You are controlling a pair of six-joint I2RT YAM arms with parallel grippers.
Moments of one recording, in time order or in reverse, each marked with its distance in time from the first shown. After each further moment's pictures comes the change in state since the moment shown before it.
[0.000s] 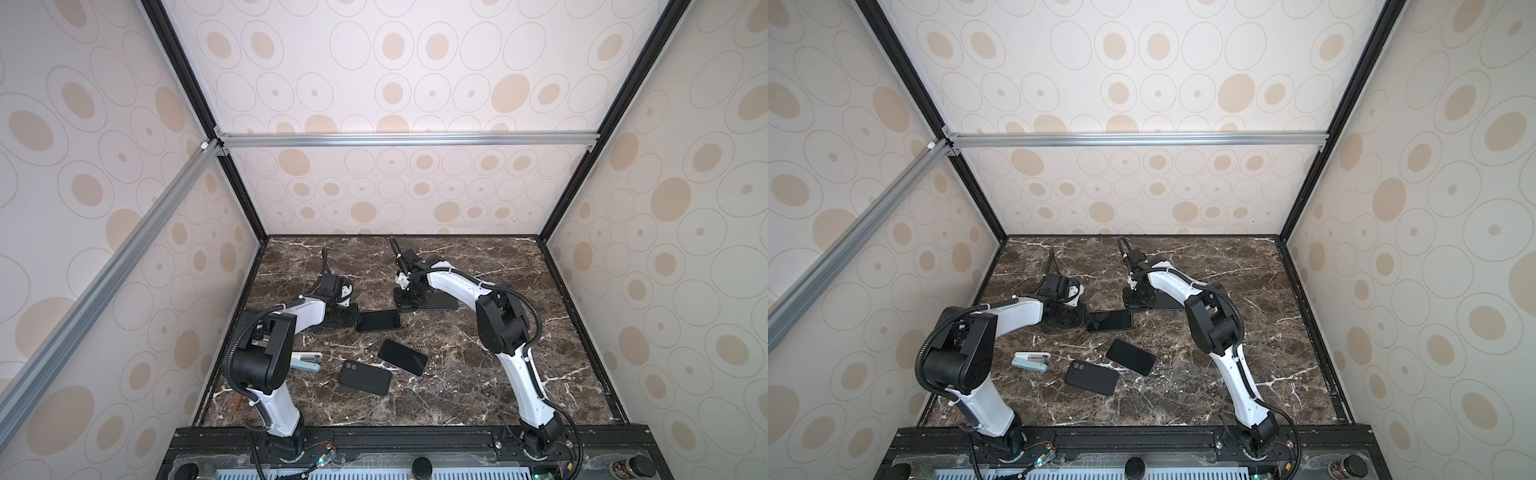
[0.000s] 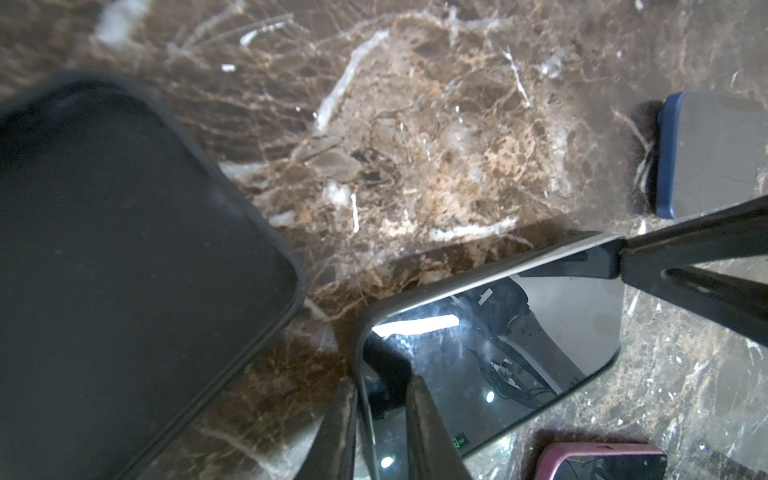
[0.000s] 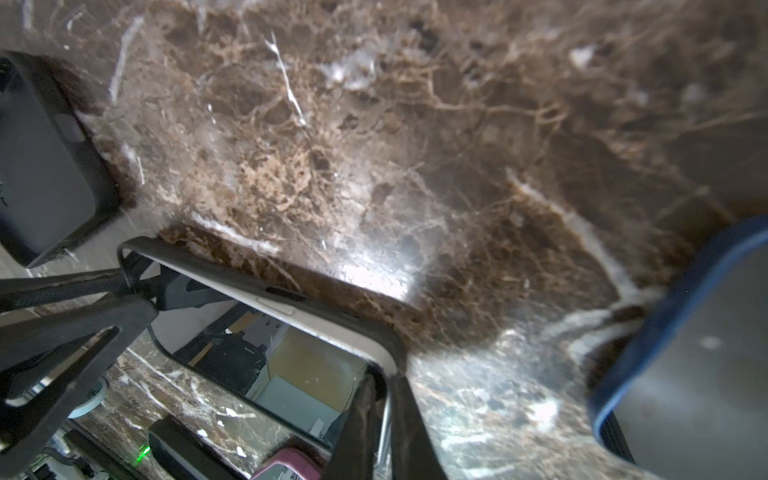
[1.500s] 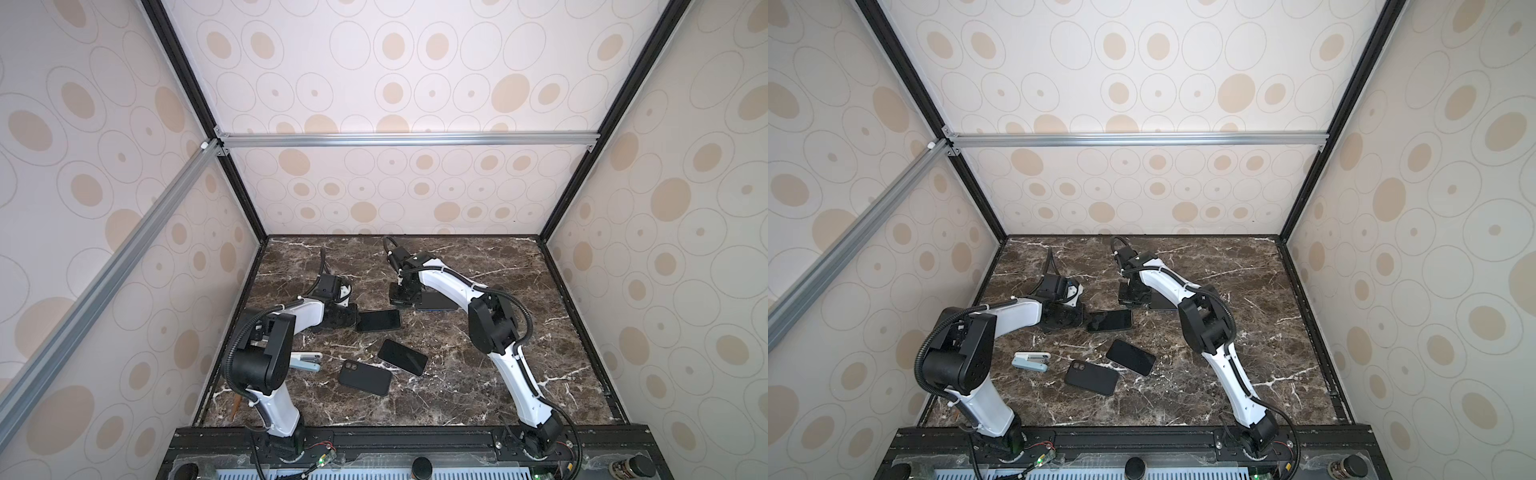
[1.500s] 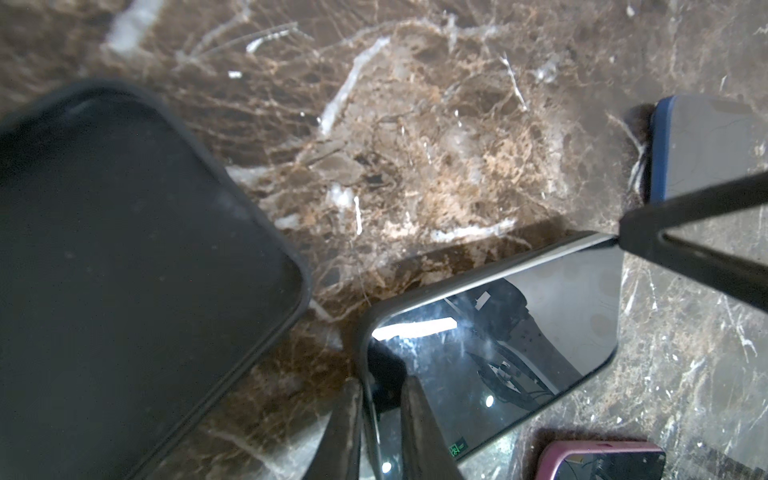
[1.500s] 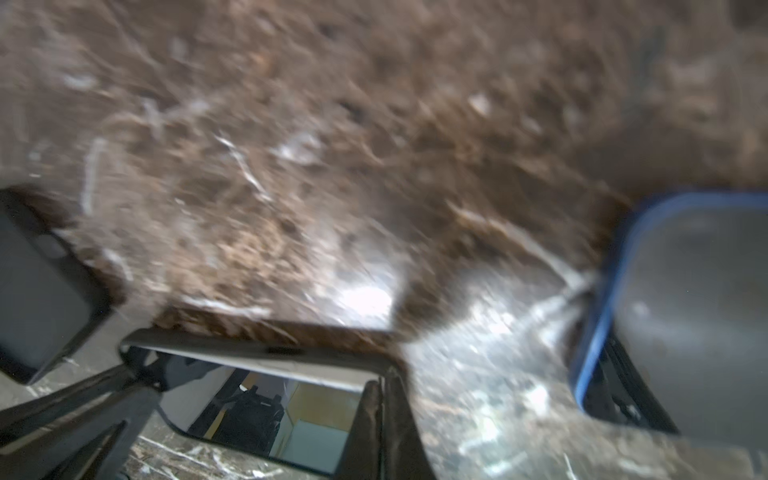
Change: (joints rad) left arm 0.008 -0.002 -0.011 0.018 0.017 0.009; right arm 0.040 0.113 0.228 -0.105 0.128 0.212
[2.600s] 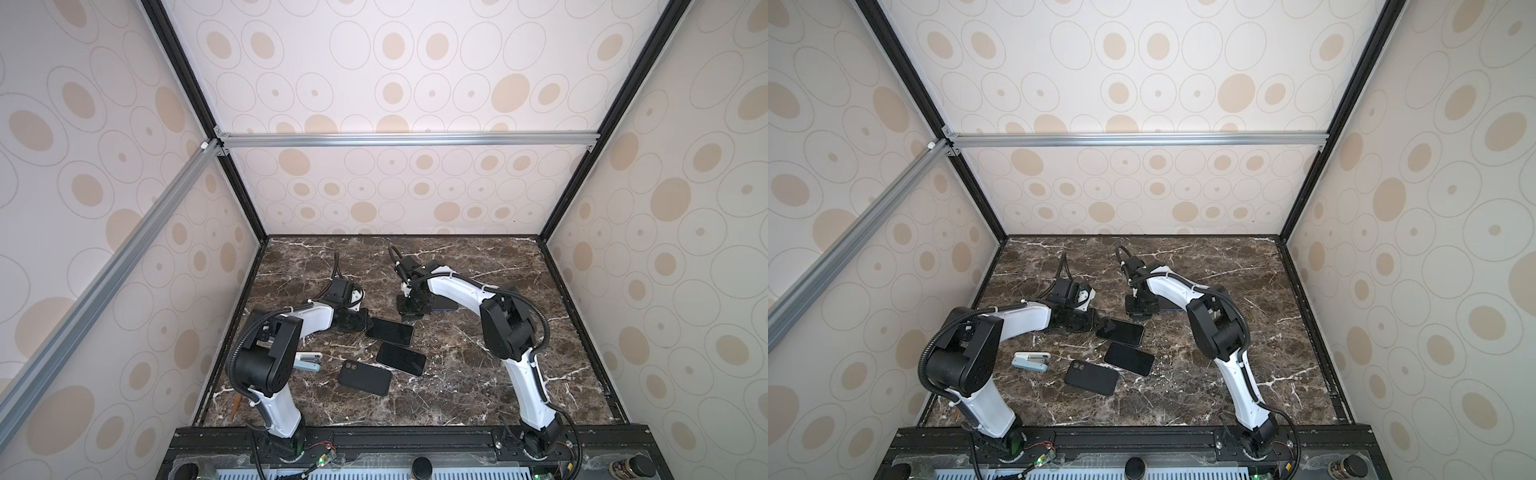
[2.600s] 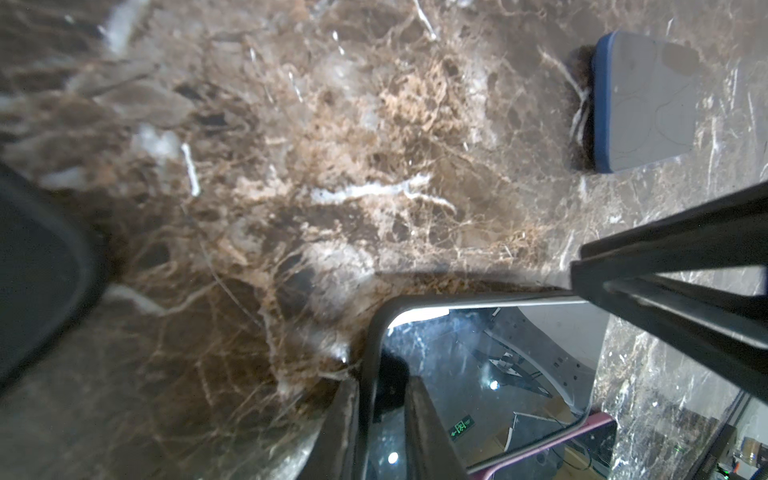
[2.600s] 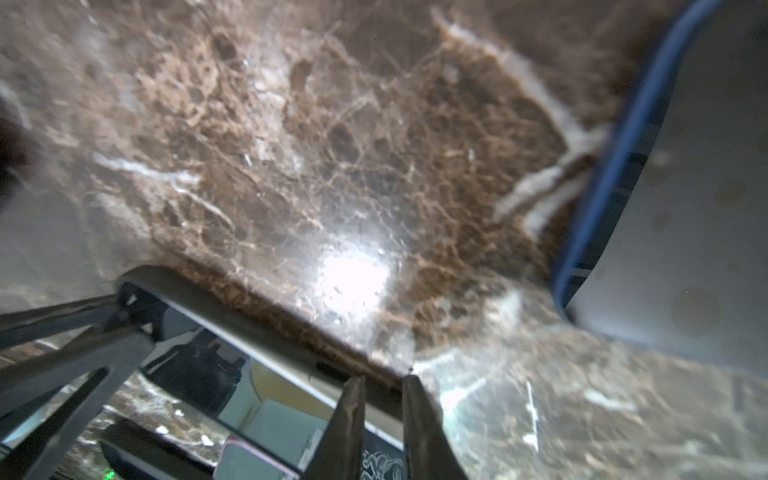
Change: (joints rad) left arm -0.096 -0.002 -0.021 0.032 0.053 -0.056; right arm -0.005 -0.232 -0.369 0.078 -0.013 -0.124
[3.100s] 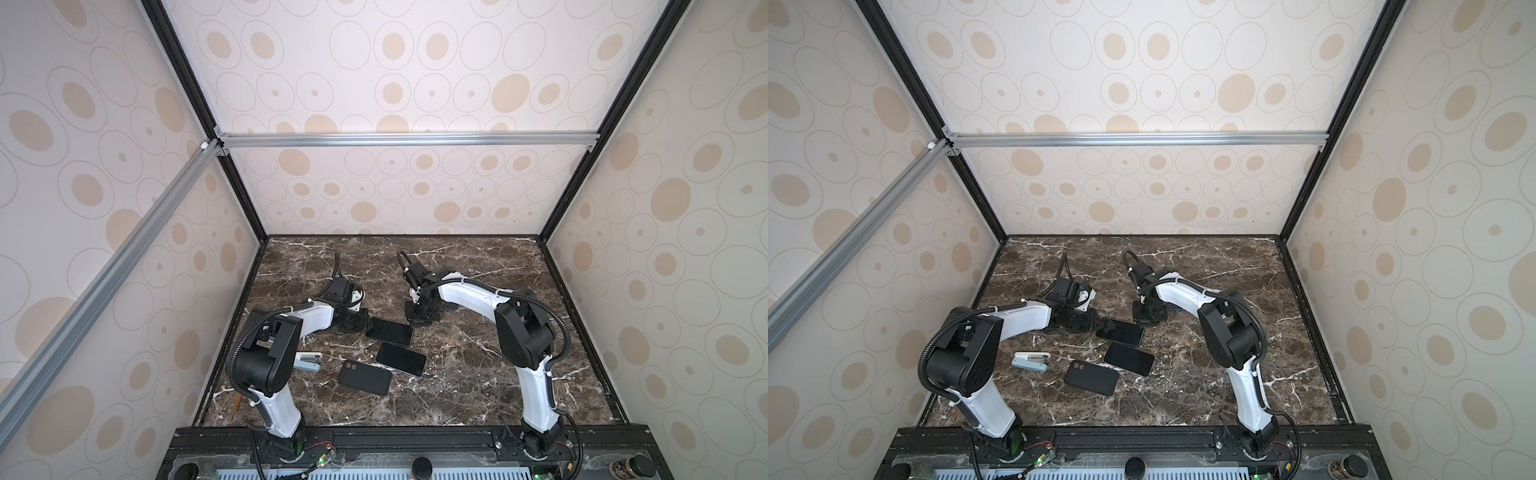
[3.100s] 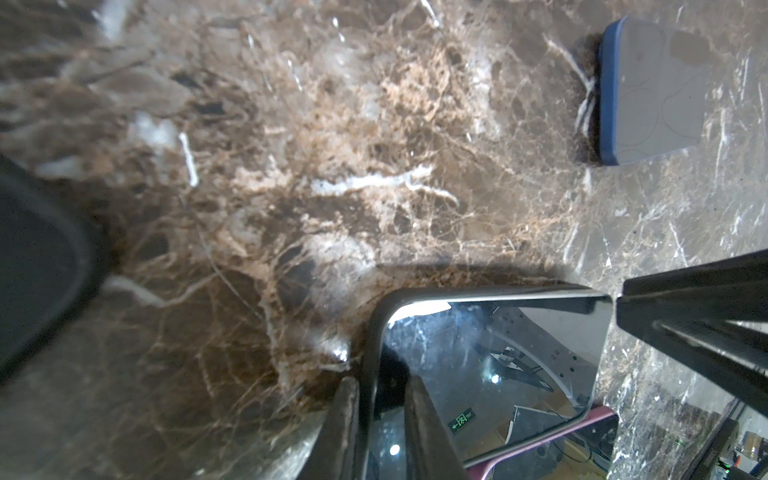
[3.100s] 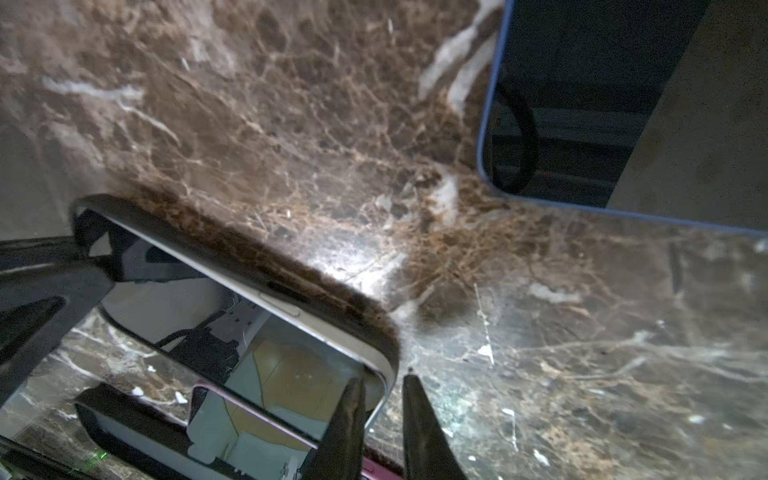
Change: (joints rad) left arm 0.000 0.001 0.008 -0.024 -0.002 0.010; right arm -0.002 -0.128 -0.218 0.083 0.003 0.037
